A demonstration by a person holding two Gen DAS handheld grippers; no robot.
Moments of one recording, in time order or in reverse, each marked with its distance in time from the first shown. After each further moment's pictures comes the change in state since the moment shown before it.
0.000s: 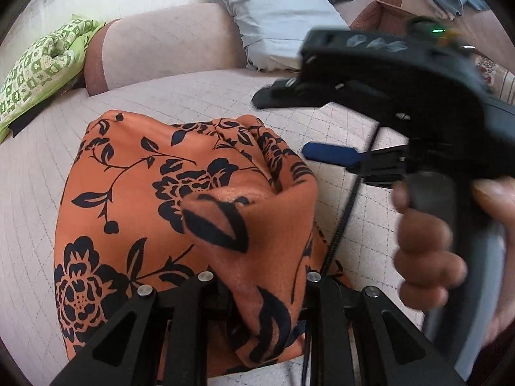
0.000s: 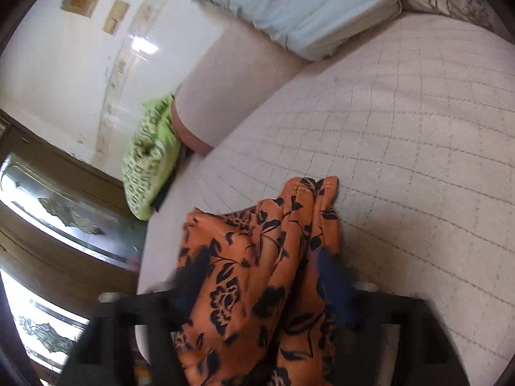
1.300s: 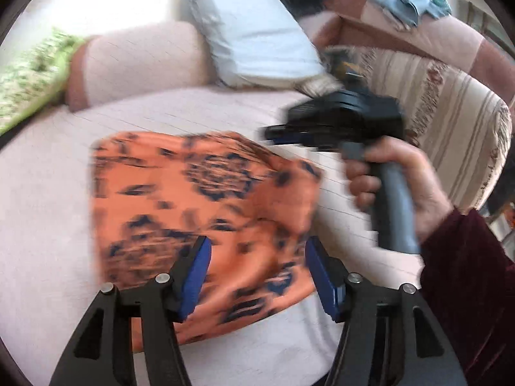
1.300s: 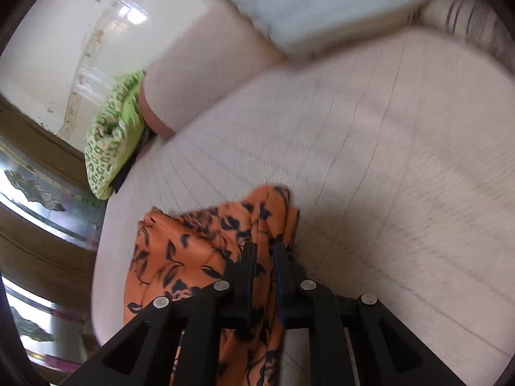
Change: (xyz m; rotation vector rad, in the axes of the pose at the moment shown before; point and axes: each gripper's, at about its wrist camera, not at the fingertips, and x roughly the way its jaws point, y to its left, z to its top) left arm -0.086 0.019 -0.027 0.072 -0.055 -0.139; right arm -0.002 -0.009 0.032 -0.147 0.018 -0.175
